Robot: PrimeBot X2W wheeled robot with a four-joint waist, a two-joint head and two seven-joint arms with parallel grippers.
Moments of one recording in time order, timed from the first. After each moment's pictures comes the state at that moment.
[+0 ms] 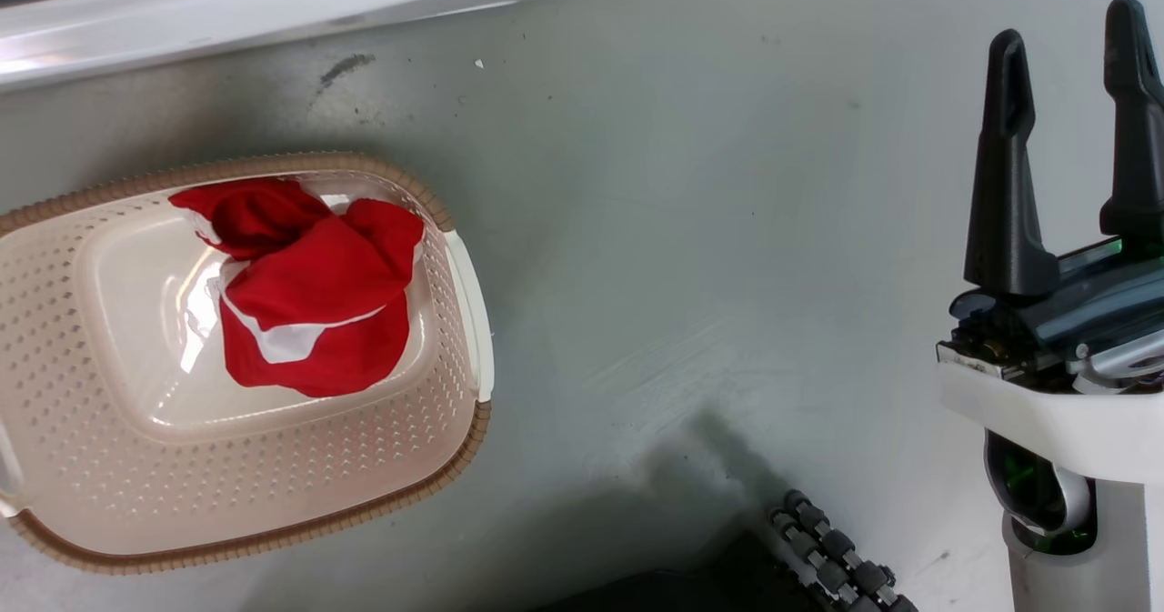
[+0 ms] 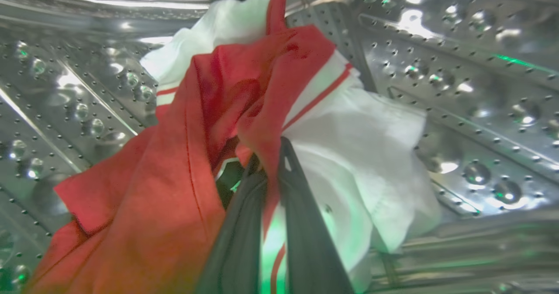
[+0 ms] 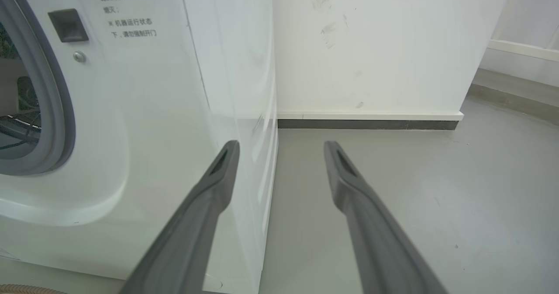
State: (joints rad) left arm -1.83 0.41 -0.25 1.28 -0.04 -0.11 0.27; right arm -0.34 -0.05 0.10 -0.34 0.21 0.13 -0.26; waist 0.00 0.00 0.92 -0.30
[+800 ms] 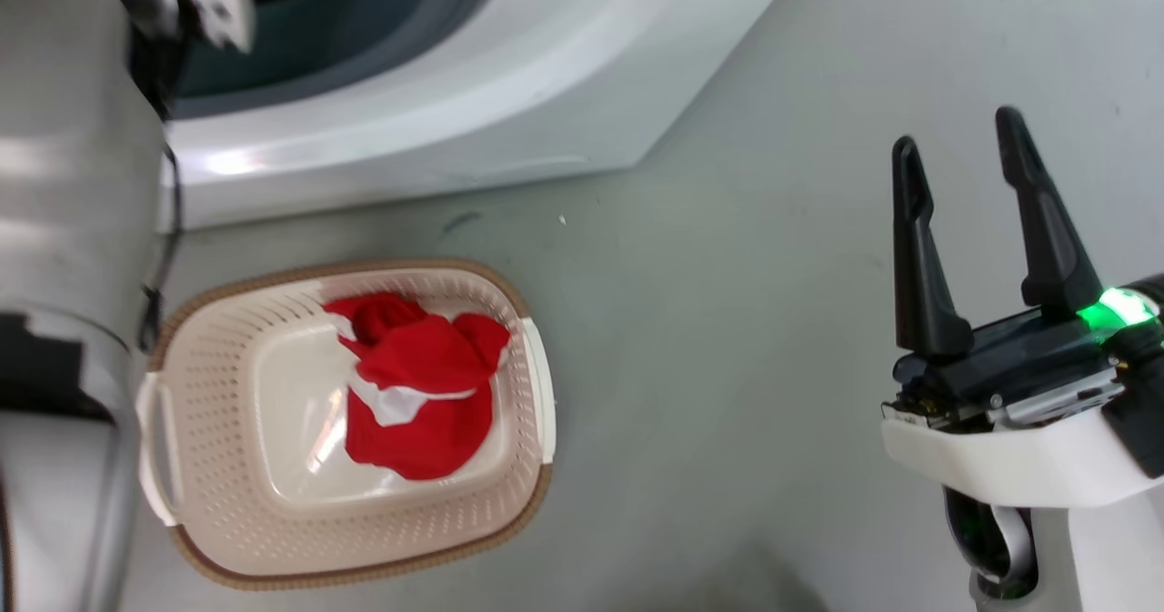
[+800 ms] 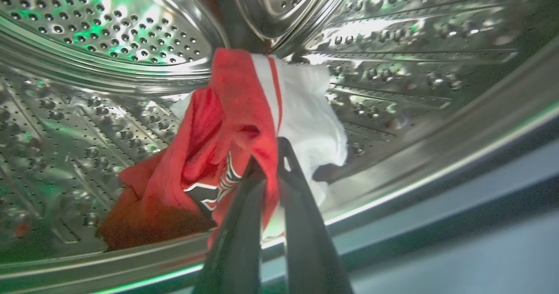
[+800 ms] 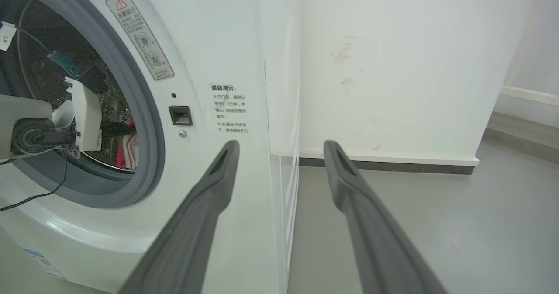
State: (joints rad) left arm -1.42 0.31 -0.38 1.25 -0.23 -0.13 -0.07; right arm -0.24 -0.05 0.13 -0.26 0.13 0.13 -0.26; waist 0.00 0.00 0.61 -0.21
